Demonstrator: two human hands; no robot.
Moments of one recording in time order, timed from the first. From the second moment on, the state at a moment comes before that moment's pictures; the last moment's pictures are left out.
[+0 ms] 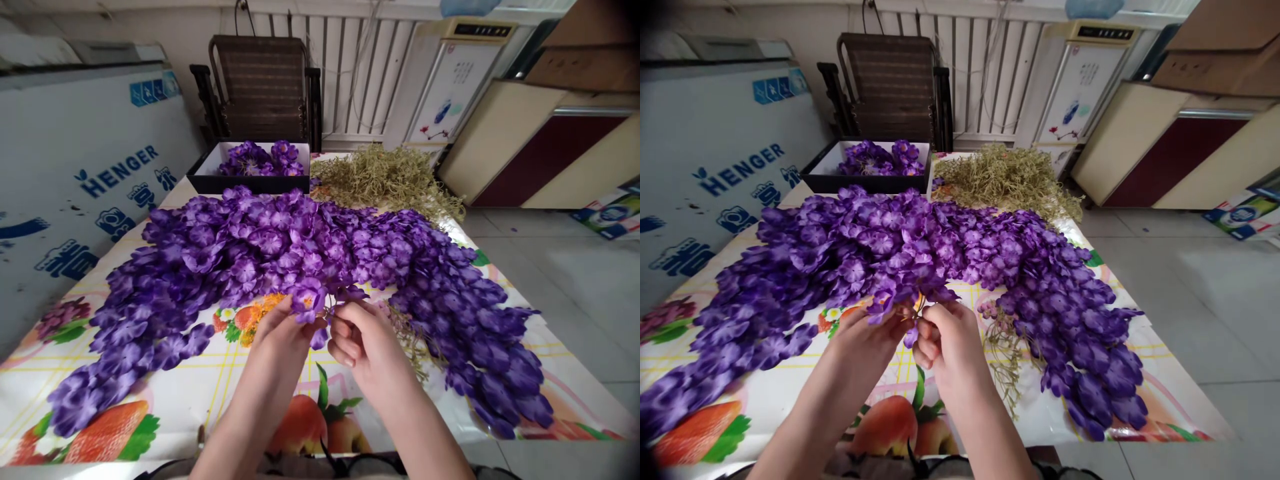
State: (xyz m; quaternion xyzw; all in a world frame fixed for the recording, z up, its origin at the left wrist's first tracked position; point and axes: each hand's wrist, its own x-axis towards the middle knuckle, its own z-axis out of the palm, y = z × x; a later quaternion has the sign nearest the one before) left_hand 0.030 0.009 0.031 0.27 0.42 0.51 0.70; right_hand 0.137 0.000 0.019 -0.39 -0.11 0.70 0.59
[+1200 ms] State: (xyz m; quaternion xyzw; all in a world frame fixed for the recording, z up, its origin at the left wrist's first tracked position) left_hand 0.020 -0.004 0.034 0.49 0.33 0.53 0.60; right_hand 0.126 -0.006 0.021 -0.37 -0.14 0.60 0.70
